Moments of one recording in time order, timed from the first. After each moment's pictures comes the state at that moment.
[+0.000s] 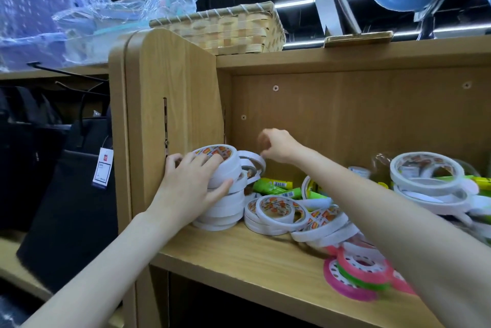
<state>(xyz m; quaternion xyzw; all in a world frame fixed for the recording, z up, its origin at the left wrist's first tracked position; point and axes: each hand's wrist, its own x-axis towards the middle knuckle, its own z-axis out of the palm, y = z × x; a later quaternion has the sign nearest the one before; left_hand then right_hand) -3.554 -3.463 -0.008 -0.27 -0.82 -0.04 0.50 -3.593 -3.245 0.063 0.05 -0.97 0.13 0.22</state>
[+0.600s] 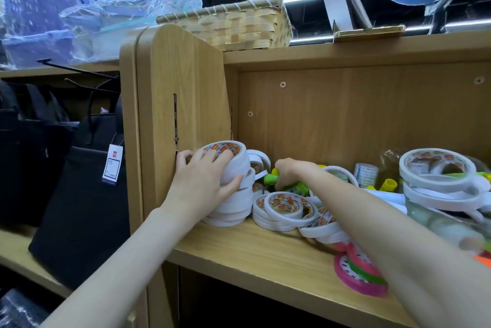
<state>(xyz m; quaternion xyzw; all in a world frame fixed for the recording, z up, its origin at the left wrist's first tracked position) -3.556 -3.457 -0.009 -0.26 -0.82 -0.05 0.52 -3.595 -3.243 0.026 -0.06 -1.00 0.01 0.01</state>
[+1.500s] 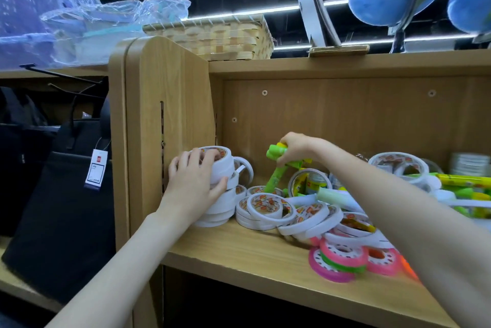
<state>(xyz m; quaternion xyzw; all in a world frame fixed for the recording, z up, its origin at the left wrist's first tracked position) -3.553 -3.449 -0.012 -0.26 -0.82 -0.11 0.50 -3.543 -3.213 0.083 -0.07 -0.99 0.09 0.11</state>
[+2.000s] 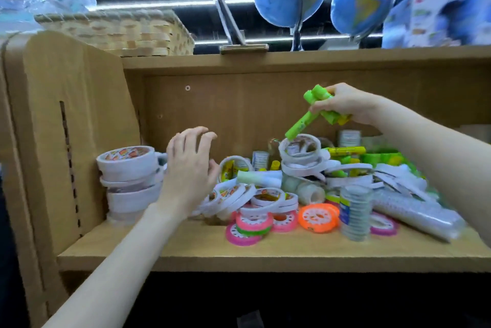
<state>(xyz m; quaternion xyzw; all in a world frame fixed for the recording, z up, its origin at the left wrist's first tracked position) -3.487 -3.346 0.003 -0.39 -0.75 -0.21 0.49 -3.352 -3.080 0.129 -0.17 -0.88 0.33 0.30</state>
